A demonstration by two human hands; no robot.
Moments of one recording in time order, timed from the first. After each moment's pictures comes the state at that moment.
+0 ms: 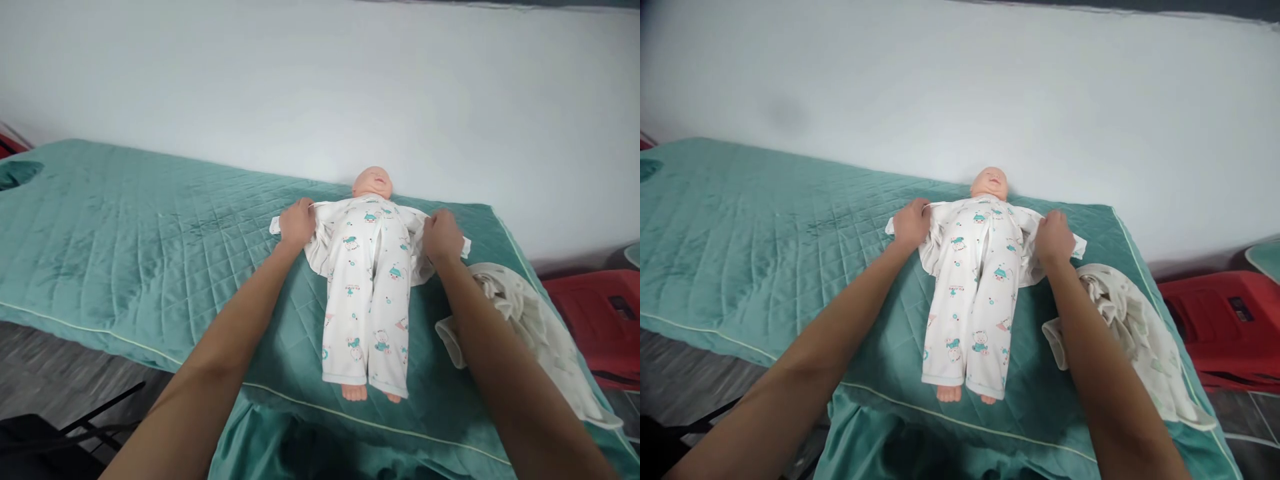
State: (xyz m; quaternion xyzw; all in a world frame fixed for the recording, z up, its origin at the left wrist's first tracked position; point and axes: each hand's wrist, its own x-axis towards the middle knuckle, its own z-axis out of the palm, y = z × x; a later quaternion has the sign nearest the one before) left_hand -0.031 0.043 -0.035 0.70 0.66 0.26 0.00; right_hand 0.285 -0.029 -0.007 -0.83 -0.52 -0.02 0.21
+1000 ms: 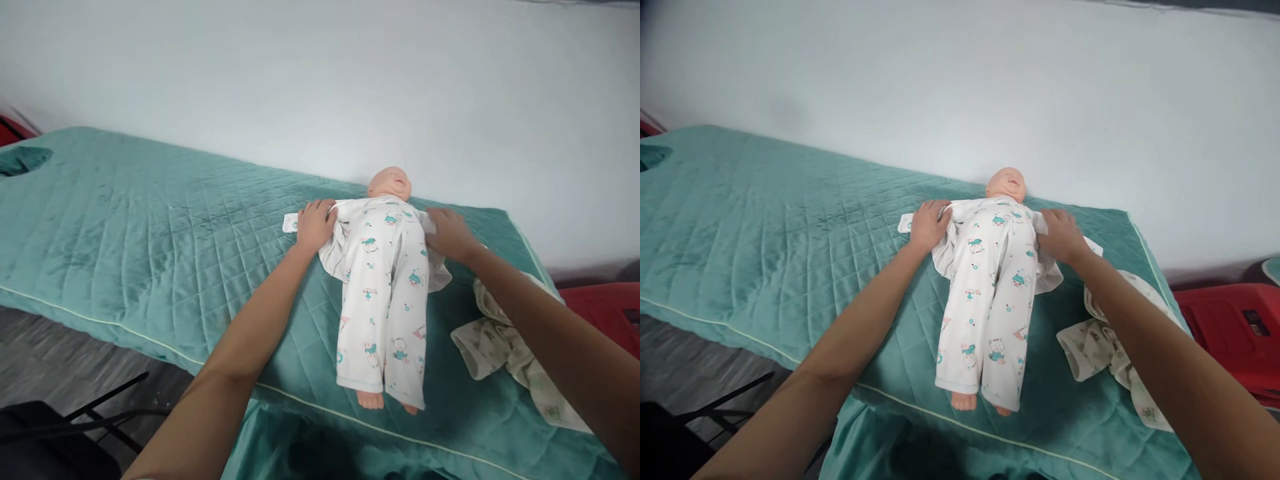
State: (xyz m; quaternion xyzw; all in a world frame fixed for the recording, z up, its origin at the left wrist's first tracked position) left_hand -0.031 0.031 -0.037 0.74 0.59 0.31 0.04; right_hand 0.289 -0.017 0.009 -0.68 -0.73 -0.02 0.09
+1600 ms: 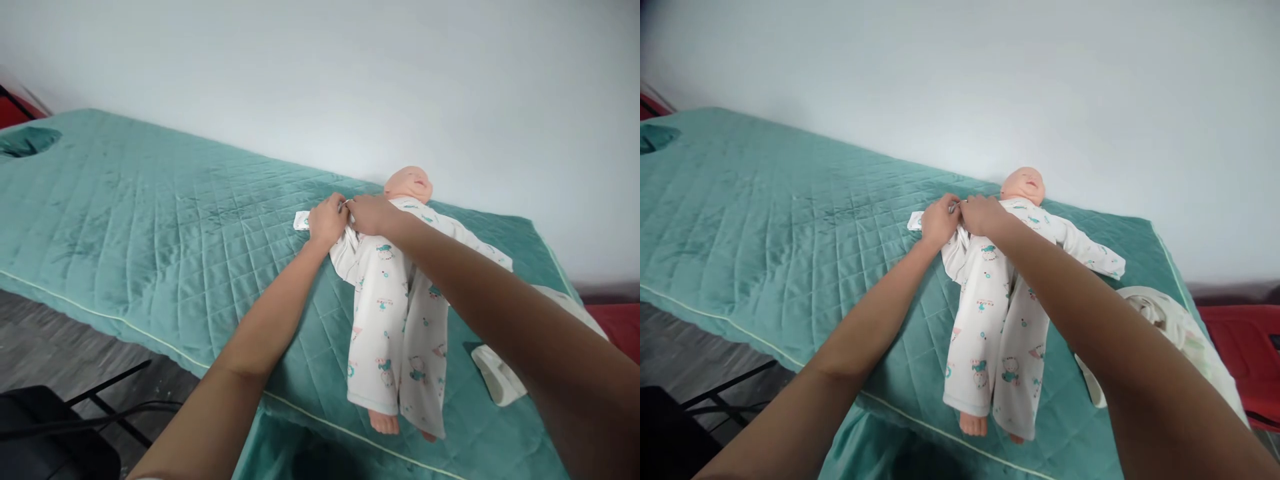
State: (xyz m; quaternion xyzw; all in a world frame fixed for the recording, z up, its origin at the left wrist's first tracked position) left_hand -0.031 0.051 -0.039 0.68 0.65 0.32 0.09; right_hand 0.096 0.057 0.035 -0.48 -0.87 -0.02 -0.12
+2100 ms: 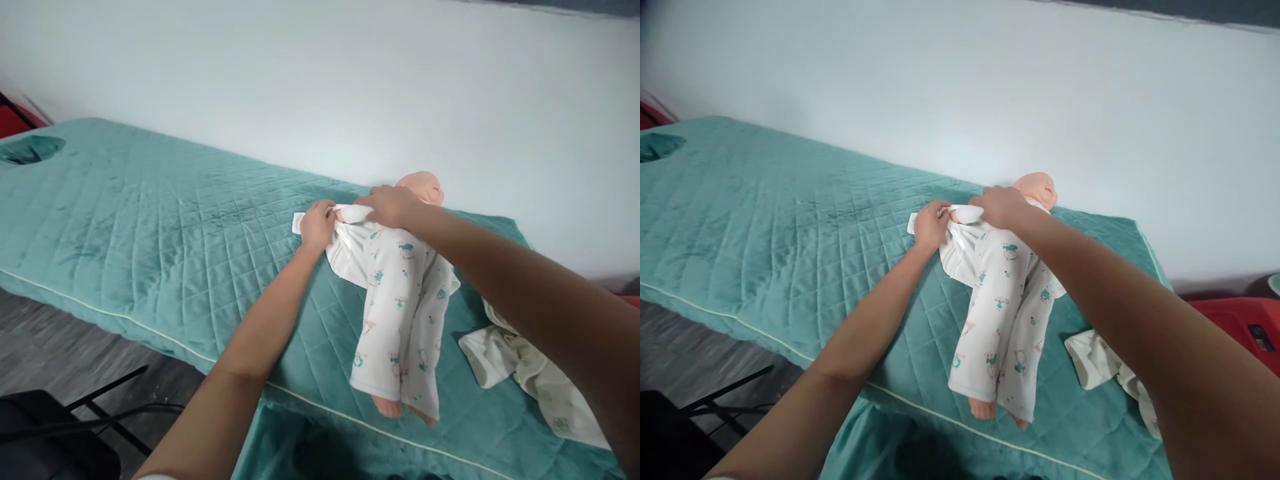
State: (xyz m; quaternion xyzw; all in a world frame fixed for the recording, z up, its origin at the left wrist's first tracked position) left_hand -0.043 0.037 -0.044 0.67 0.63 0.38 0.09; right_hand 0.140 0.047 0.072 -0.50 -0.85 -0.05 -0.13
